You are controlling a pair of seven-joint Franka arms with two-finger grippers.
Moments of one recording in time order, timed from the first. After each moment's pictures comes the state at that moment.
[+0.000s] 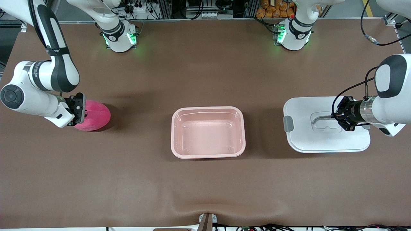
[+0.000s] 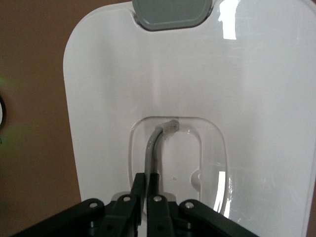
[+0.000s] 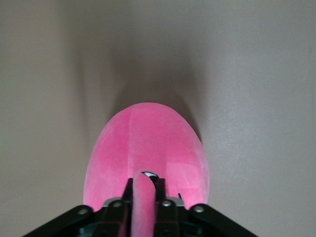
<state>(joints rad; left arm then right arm) -0.05 0.33 0.04 -1.54 -0.03 1.59 -1.56 -0.08 0.21 0.00 -2.03 -0.04 2.04 -1.60</state>
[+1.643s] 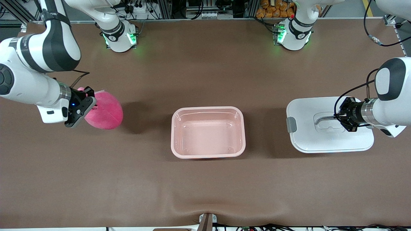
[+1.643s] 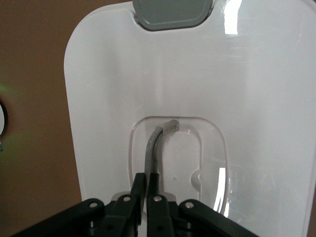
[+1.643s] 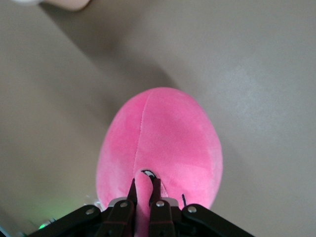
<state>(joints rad) -0.04 0.34 0.05 -1.55 0.01 1.60 -1.56 0.13 0.16 0.01 -1.74 0.07 1.70 -0.68</state>
